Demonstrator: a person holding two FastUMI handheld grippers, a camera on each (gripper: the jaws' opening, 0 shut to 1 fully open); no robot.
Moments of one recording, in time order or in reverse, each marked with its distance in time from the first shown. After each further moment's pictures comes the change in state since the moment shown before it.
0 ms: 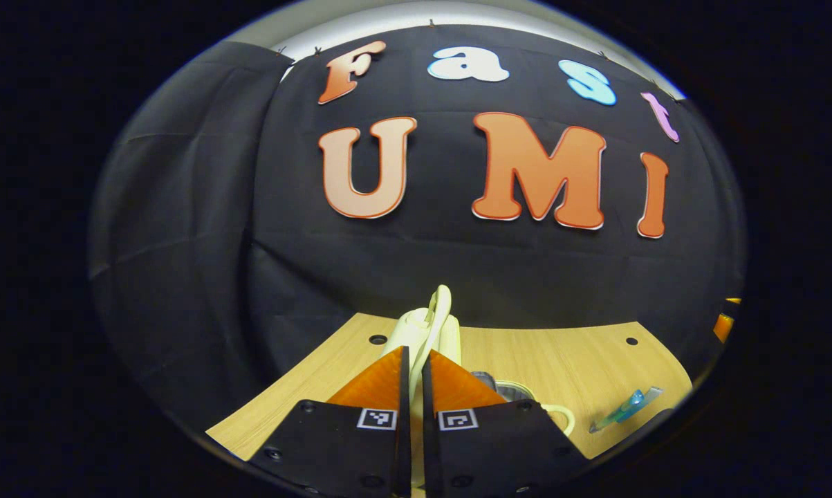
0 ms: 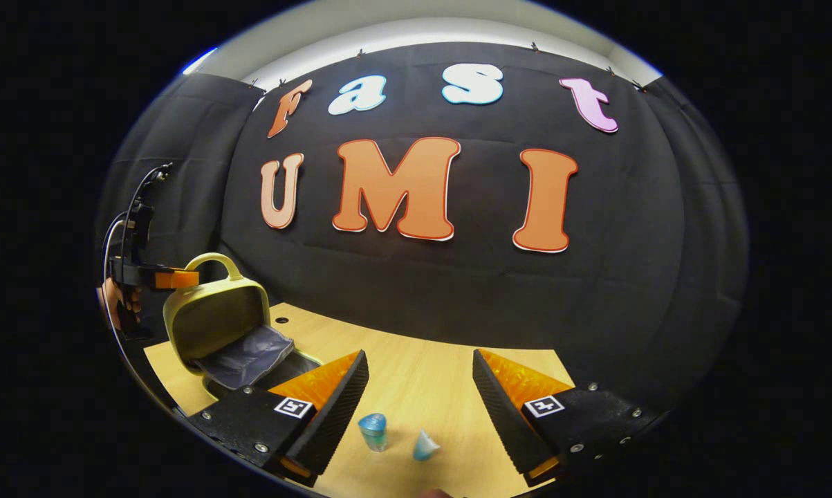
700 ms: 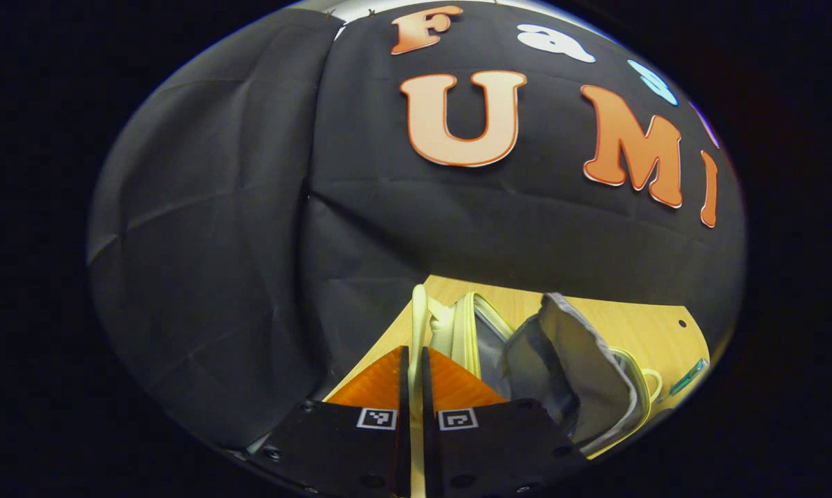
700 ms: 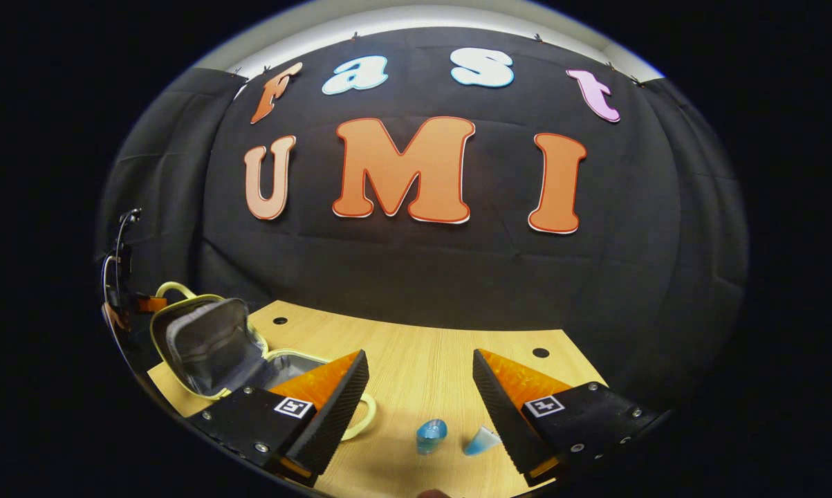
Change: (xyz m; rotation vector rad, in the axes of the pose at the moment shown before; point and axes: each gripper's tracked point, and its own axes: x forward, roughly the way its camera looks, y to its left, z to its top) left arm -0.002 0.057 -0.034 -0.043 0.181 0.131; right arm 0.027 0.069 -0.006 0.039 0.084 -0.101
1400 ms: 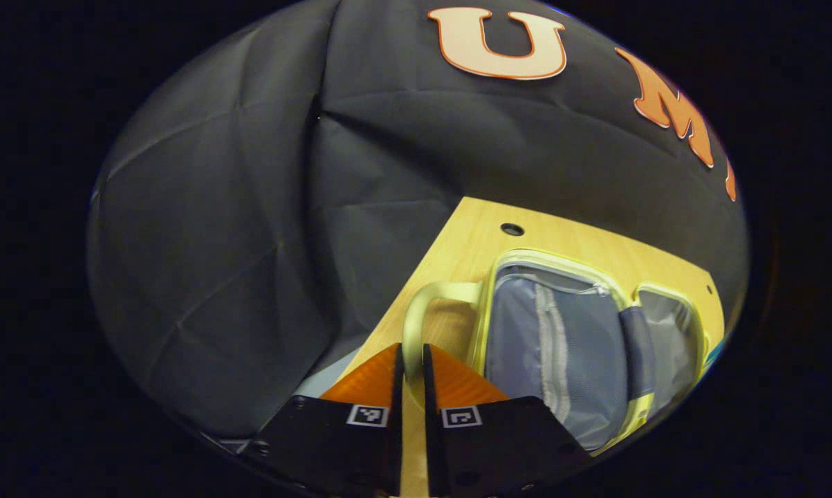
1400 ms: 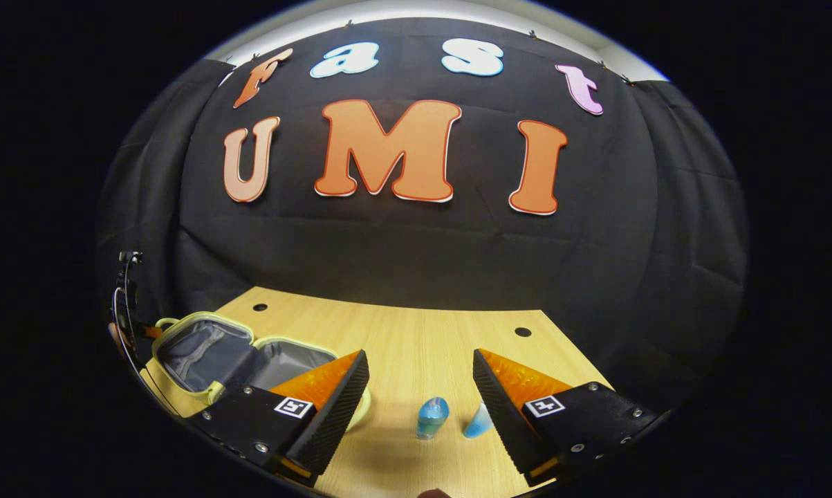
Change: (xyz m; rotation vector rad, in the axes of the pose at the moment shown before) left arm 0.019 0.012 -0.054 0.050 0.260 0.084; right arm -0.011 -0.003 -0.037 -0.009 0.088 -0.122
